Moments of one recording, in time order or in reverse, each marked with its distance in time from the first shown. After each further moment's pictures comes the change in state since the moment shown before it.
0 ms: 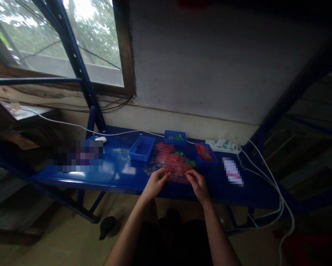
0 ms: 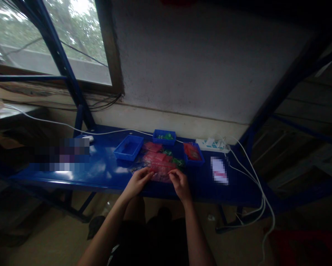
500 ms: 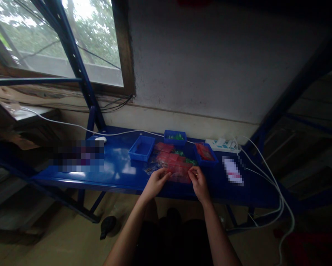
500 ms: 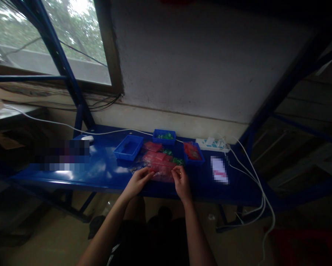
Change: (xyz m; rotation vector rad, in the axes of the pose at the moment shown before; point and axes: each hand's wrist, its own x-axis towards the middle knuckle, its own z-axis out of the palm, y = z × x) left_hand -0.001 0.004 -0.001 -0.019 -0.025 -0.006; right_hand 0.005 0.011 0.006 0.049 0.127 0.027
